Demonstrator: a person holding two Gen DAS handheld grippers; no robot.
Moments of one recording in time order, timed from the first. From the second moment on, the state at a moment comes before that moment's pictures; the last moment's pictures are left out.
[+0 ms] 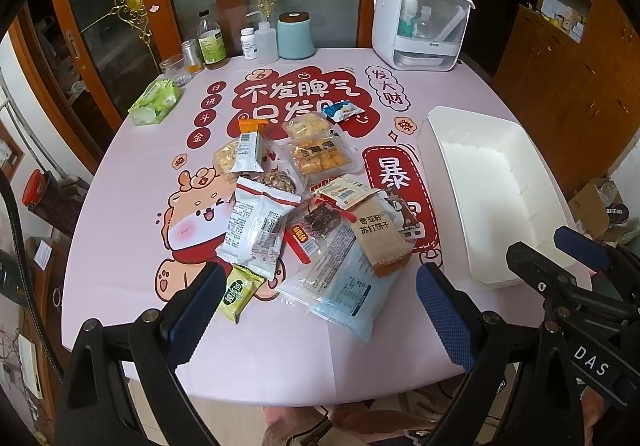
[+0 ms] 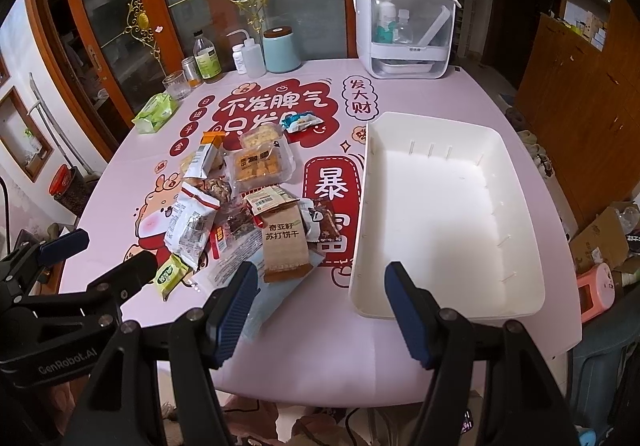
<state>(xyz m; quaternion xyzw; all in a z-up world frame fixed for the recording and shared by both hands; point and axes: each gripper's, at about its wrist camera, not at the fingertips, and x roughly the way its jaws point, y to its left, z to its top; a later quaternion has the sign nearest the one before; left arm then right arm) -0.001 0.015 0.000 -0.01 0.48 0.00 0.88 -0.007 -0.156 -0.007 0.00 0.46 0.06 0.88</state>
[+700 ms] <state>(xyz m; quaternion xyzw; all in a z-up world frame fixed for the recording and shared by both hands) -0.013 0.017 0.001 -0.01 0.49 0.02 0.87 -0.009 -0.152 -0.012 0.00 0.47 0.08 0.88</state>
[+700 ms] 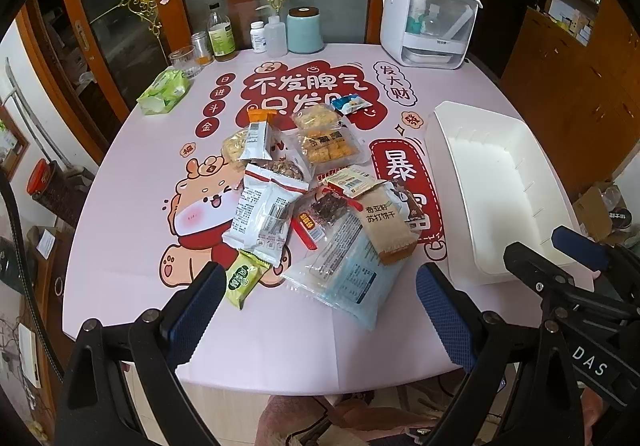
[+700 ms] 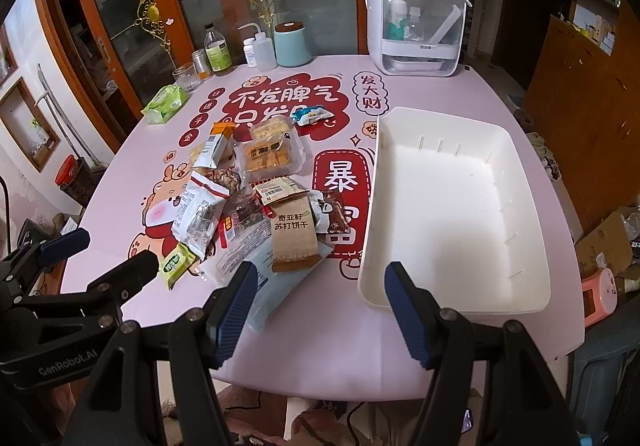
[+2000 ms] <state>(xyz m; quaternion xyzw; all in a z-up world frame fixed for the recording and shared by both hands) 0.017 0.051 0.000 0.01 0.50 -0.01 0.87 0.023 -0.112 -0.019 0.03 0.49 0.08 0.87</state>
